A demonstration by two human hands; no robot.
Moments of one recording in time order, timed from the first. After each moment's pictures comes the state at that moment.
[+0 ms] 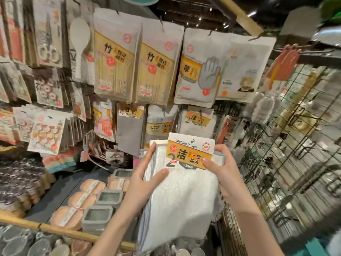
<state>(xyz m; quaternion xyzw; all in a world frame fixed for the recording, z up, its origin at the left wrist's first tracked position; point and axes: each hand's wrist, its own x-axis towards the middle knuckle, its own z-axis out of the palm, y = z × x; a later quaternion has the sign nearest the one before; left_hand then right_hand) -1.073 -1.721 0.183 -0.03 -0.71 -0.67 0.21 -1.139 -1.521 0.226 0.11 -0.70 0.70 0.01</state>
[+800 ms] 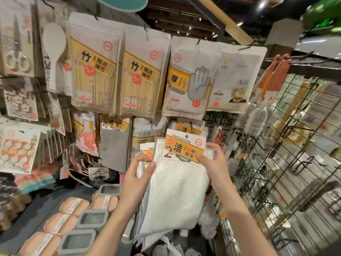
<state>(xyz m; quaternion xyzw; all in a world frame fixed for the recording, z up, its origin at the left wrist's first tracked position) -1.164 -1.712 0.179 0.01 -0.67 -0.70 0.23 -1.236 -1.519 0.226 0.05 -0.73 0.68 0.10</state>
